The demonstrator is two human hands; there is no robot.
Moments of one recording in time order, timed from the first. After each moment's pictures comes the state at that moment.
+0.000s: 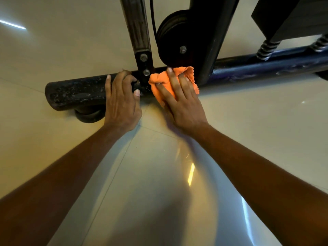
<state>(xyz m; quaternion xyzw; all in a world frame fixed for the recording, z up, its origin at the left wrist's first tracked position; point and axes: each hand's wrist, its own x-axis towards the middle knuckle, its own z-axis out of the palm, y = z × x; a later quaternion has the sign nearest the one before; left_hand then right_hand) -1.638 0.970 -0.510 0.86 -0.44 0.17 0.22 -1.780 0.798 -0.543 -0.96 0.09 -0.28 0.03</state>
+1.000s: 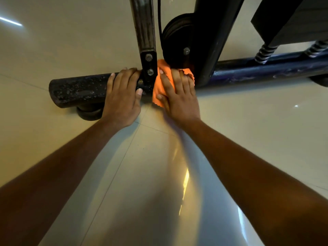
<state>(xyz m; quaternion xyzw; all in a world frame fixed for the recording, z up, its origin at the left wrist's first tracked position) -1.621 0.977 -0.501 0.85 -0.47 0.14 0.17 -1.752 0.801 -0.552 -0.94 0.17 -0.30 0.01</state>
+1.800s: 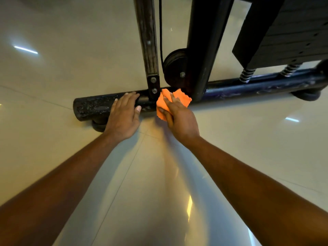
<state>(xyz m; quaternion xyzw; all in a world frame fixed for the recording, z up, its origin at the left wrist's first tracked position) -1.634 1.009 -0.467 0.87 -0.44 0.03 0.22 -1.788 0.841 -0.491 -0.92 0.21 -0.21 0.26</state>
